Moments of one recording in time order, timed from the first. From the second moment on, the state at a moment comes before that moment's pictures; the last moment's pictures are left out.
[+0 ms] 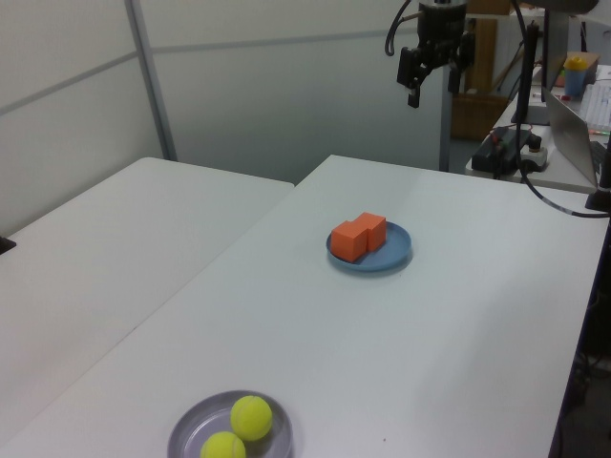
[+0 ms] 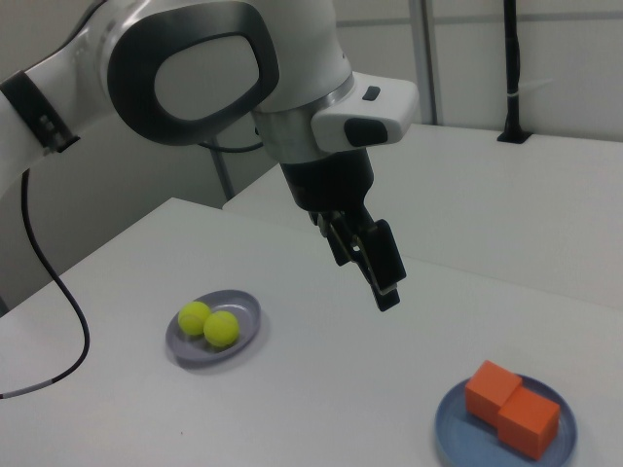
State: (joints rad) arm -0.05 0.04 -0.19 -1.35 -0.03 1.50 0.05
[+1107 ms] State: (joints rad) arm -0.05 0.03 -0.19 -1.35 0.00 1.47 0.06
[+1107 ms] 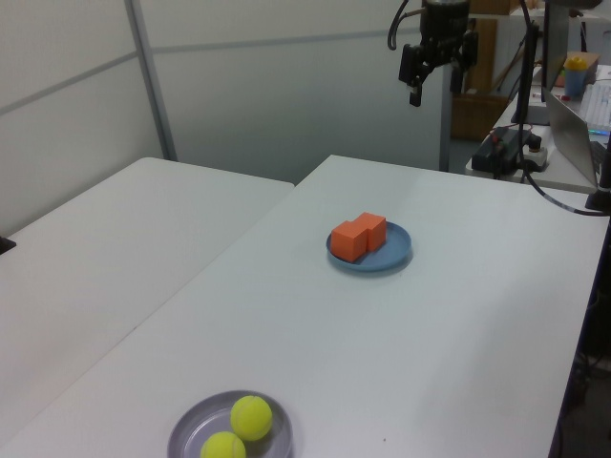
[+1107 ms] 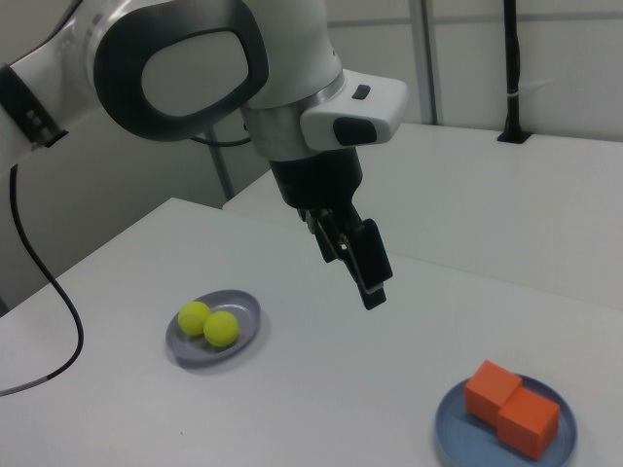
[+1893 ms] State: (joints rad) arm -0.05 0.02 -0.19 -1.35 0.00 1.47 0.06
